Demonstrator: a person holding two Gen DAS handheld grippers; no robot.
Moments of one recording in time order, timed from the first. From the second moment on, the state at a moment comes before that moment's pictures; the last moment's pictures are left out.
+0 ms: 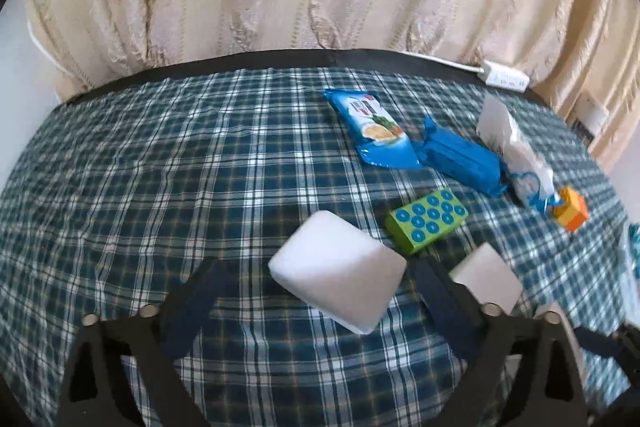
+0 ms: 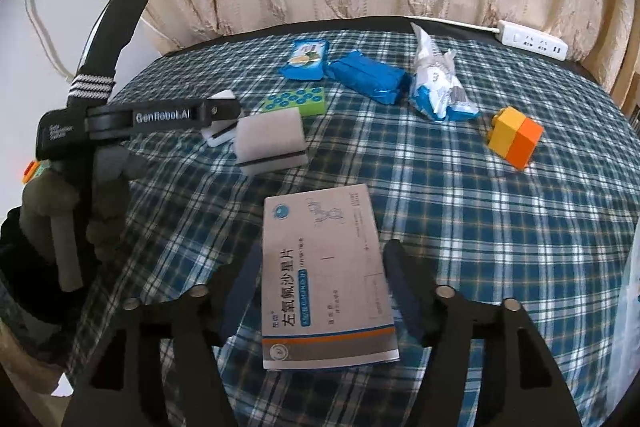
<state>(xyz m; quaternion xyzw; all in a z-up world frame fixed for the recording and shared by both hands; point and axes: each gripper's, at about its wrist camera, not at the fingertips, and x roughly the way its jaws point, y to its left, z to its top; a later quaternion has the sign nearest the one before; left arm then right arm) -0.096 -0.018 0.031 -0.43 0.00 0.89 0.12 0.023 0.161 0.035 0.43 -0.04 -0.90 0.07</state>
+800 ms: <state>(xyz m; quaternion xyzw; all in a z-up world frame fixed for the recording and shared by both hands) -0.100 0.005 0.018 -0.42 0.11 0.89 0.12 0.016 0.160 0.025 0.44 -0.03 -0.89 0.08</state>
